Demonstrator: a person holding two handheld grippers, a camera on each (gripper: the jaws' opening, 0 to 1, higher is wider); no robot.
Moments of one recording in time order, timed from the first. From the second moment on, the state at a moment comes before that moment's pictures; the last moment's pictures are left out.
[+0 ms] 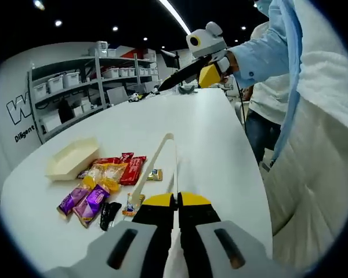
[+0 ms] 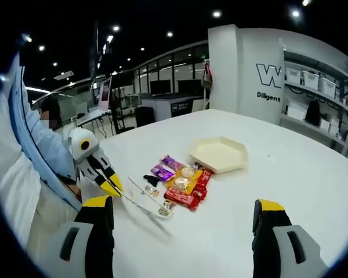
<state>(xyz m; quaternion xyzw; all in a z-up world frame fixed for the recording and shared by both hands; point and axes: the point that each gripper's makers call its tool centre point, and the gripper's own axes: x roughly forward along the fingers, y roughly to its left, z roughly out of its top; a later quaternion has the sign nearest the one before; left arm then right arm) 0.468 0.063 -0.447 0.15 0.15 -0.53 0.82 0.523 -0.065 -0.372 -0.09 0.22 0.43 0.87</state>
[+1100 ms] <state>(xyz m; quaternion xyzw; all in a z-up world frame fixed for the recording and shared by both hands) 0.486 0.063 -0.376 -0.04 0.09 -0.54 0.84 0.521 -0.015 -0.368 -0.06 0.22 0.51 0.83</state>
